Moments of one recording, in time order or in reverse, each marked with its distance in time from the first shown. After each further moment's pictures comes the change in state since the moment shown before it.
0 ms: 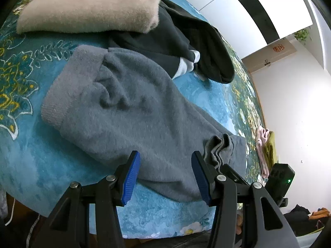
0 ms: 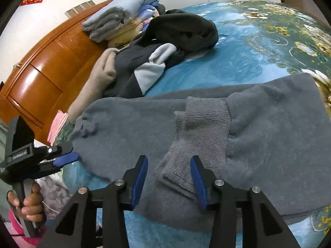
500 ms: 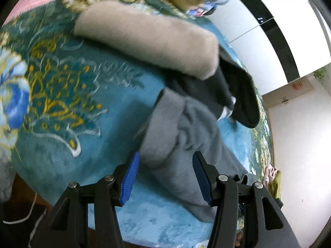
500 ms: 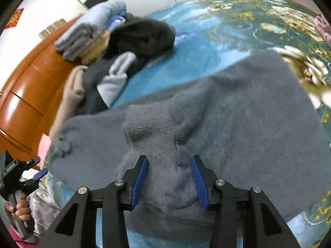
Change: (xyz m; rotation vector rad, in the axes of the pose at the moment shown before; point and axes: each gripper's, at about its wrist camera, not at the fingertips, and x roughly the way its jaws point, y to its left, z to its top) left arm -0.040 0.080 0.015 -0.201 -0.119 0.088; right arm 0.014 -0.048 -0.005 0.153 -0.012 -0.109
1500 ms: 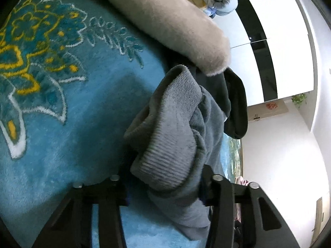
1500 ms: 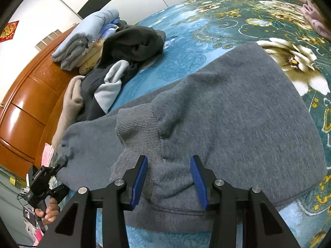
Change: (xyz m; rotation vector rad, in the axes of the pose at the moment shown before) left arm 0.080 0.028 -0.009 -0.137 -0.016 -0.275; right arm -0.017 -0.017 -0.009 0.070 -0.043 0.026
